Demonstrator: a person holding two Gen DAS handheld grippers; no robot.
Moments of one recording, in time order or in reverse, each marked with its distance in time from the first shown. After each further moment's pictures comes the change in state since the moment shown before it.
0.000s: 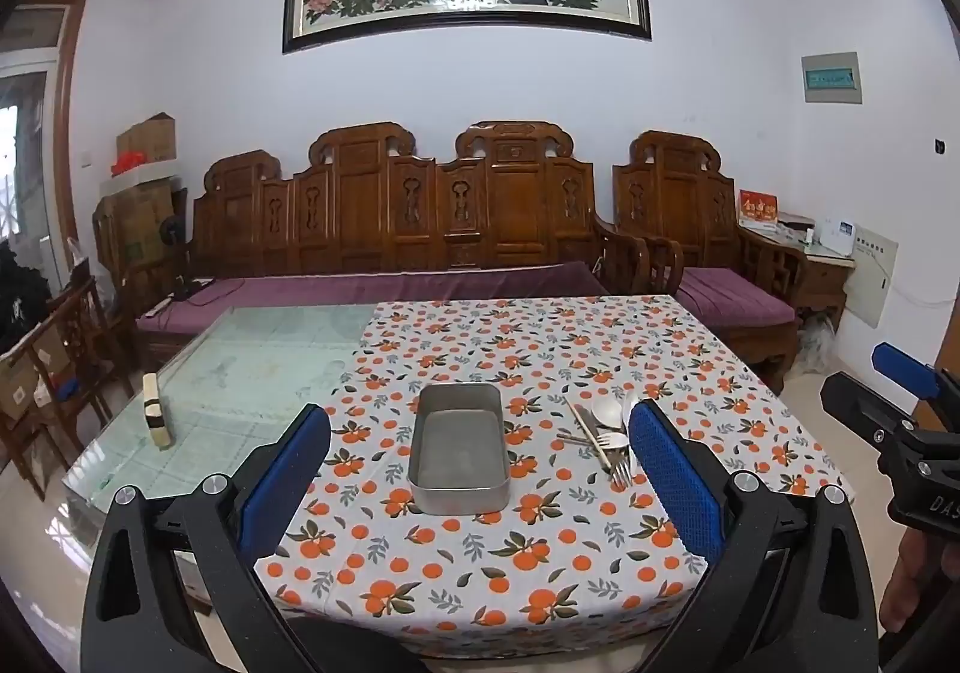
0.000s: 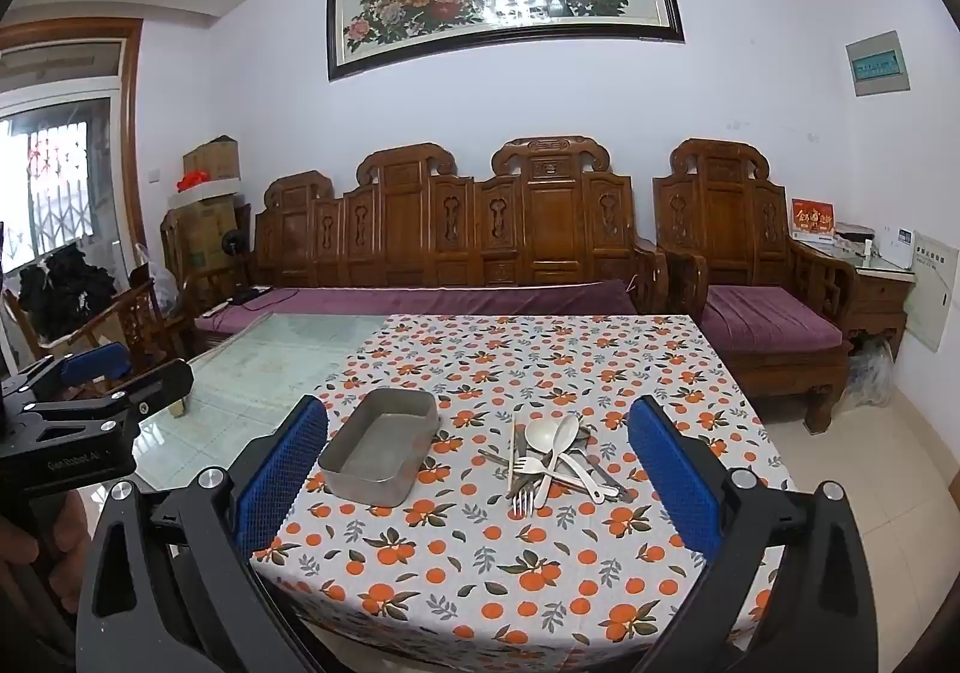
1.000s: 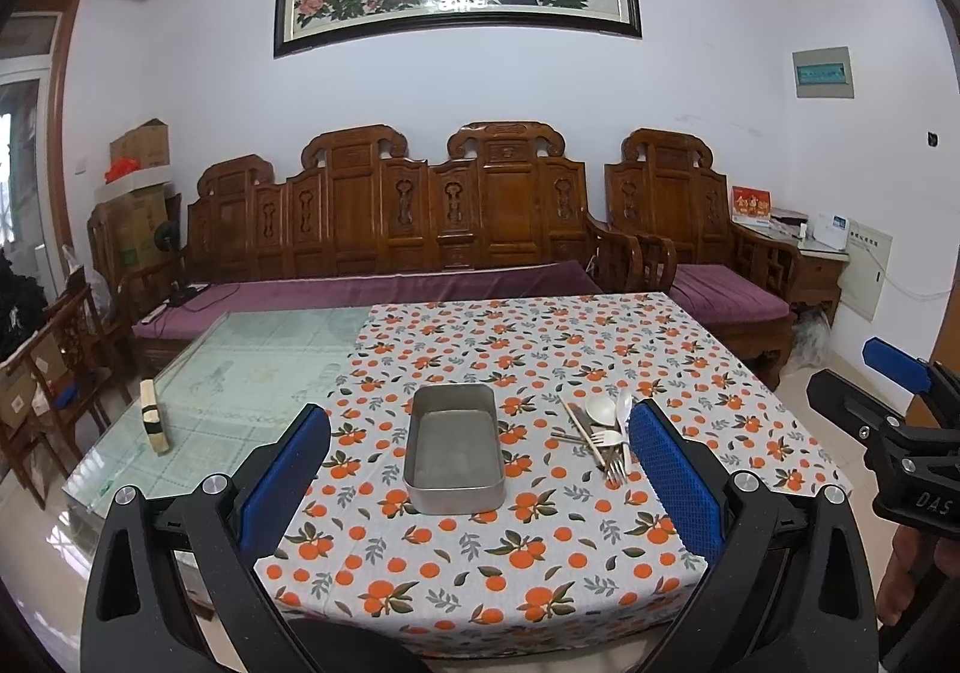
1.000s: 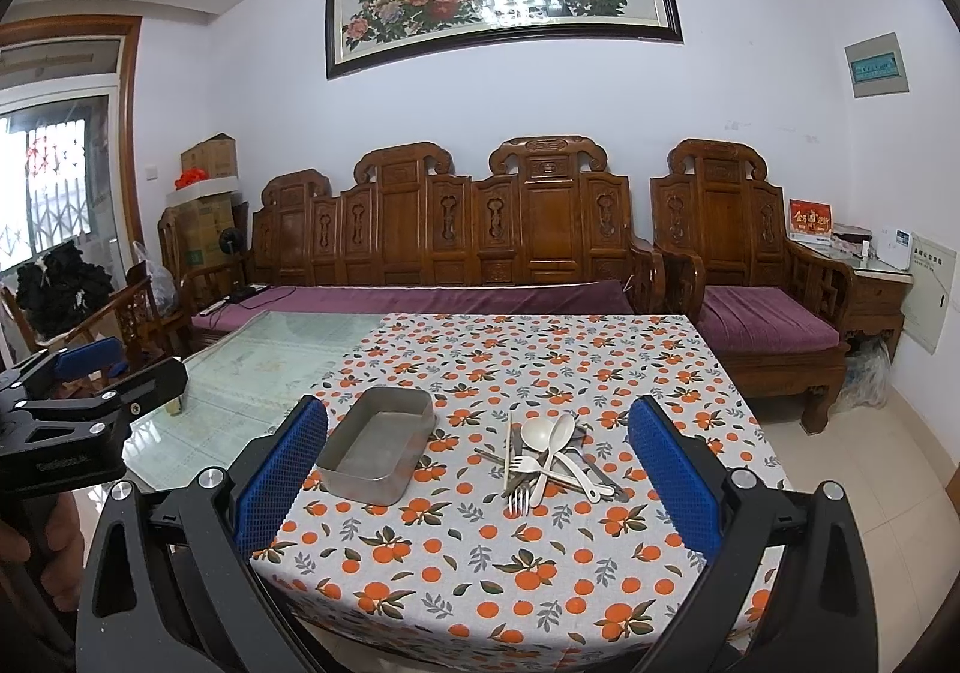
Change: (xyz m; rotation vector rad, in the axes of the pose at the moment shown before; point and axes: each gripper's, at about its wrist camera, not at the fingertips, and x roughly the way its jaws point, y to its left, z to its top) left arm -0.002 -0.003 -0.002 0.014 -0.002 -0.014; right arm 0.002 0.003 -0.002 -0.009 0.002 -0.012
